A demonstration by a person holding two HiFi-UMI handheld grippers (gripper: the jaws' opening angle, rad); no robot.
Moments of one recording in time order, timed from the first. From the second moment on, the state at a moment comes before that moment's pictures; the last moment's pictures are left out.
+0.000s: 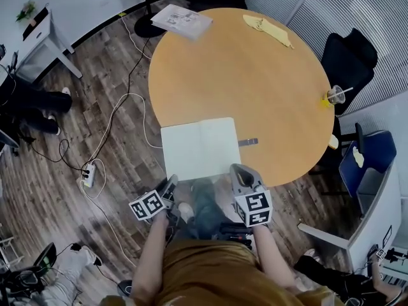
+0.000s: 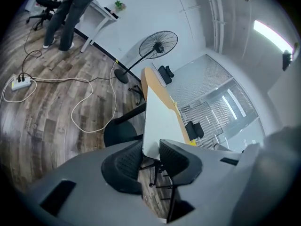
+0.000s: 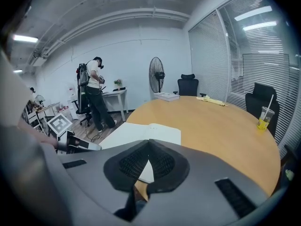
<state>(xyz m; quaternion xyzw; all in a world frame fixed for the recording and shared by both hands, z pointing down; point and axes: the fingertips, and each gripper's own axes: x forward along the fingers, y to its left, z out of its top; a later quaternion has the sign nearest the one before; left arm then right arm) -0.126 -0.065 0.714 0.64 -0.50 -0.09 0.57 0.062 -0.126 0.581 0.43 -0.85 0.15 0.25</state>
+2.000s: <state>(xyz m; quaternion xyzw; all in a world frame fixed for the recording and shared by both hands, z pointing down) -0.118 -0.093 0.616 0.75 -0.51 -0.01 0.42 0.061 -0.102 0.537 0.46 -0.86 0.11 0.20</state>
